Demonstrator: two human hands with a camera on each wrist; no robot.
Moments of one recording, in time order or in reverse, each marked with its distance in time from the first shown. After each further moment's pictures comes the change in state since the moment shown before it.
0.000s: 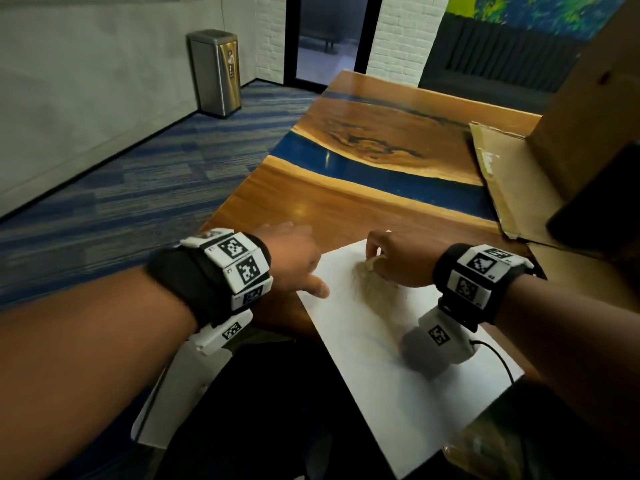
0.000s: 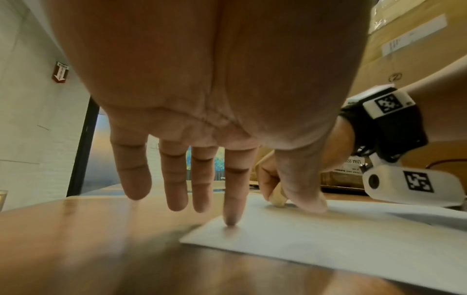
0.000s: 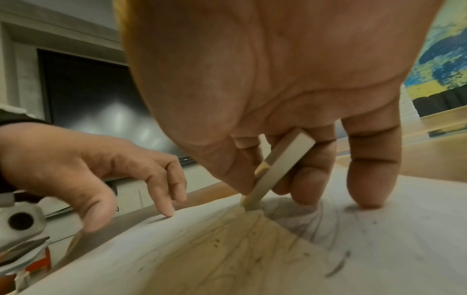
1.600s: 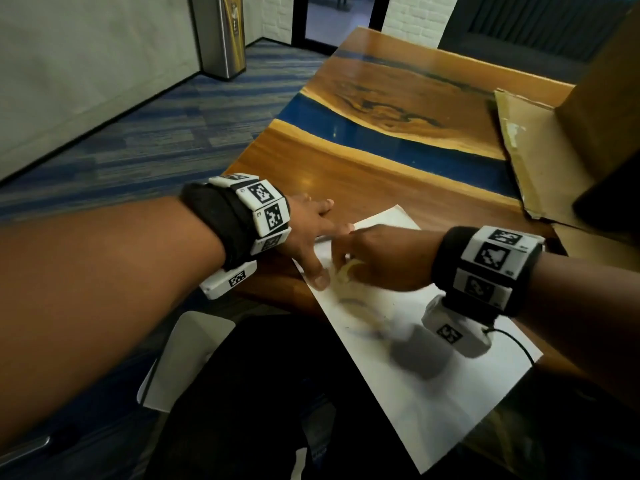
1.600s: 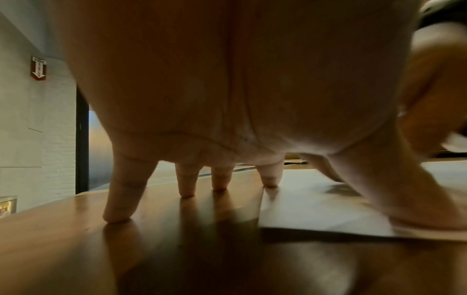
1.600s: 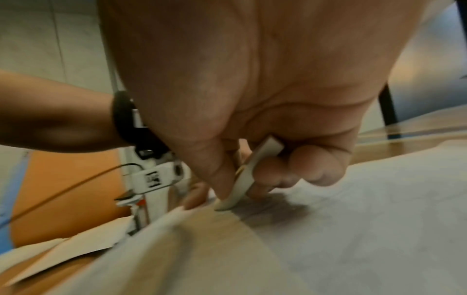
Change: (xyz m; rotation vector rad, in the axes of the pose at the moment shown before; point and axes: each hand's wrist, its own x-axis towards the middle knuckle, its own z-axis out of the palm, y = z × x) left_hand 0.034 -0.014 0.002 0.010 -0.234 0.079; right_hand -0.004 -0.039 0.008 -0.013 -0.169 -0.417
